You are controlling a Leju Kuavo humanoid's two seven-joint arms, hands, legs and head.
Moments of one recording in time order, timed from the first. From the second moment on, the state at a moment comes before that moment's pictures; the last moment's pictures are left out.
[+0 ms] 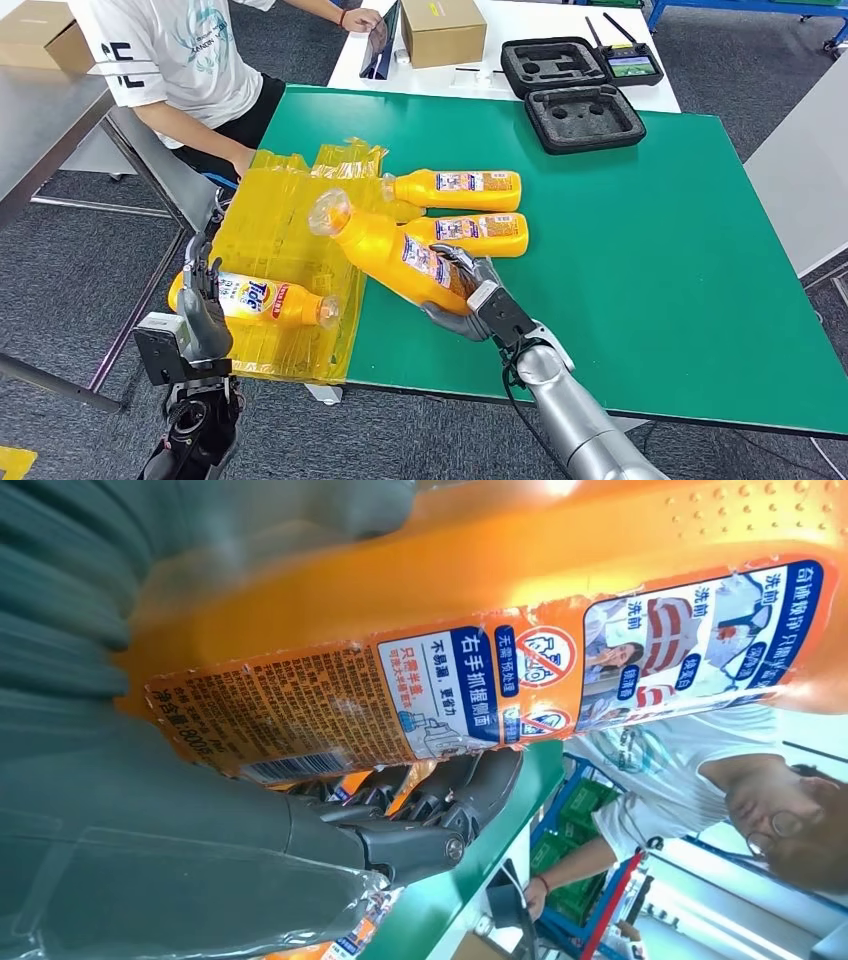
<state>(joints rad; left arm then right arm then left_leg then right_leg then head) -0.05 0.03 -0.14 -1.42 0.06 0.25 -0.68 -0.46 0.07 0.46 -0.86 0.33 -0.05 -0.67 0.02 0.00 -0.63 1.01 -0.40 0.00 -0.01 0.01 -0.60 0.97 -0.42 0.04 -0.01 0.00</state>
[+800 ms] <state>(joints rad) -0.16 0.03 -0.40 -1.36 0.16 0.02 -0.59 -0.42 0.23 0.53 -0.81 0.32 0.01 -0.69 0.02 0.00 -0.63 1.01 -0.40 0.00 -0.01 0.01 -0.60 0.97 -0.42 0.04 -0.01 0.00</state>
